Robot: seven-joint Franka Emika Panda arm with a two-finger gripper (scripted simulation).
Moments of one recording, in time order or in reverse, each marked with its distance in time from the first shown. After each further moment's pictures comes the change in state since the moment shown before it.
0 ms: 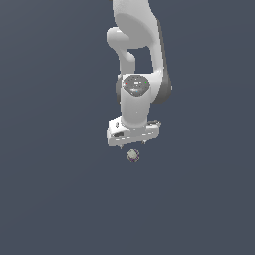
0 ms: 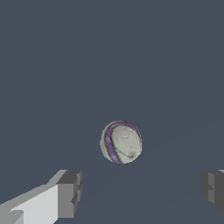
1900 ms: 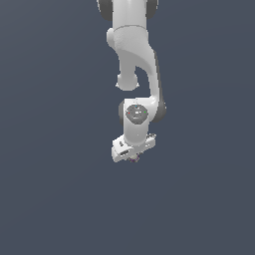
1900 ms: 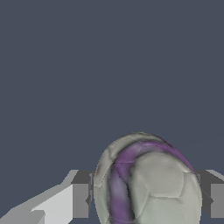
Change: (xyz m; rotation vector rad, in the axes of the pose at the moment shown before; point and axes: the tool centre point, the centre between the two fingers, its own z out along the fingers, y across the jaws) arm 0.002 -0.006 0.097 0.005 -0.015 -0.192
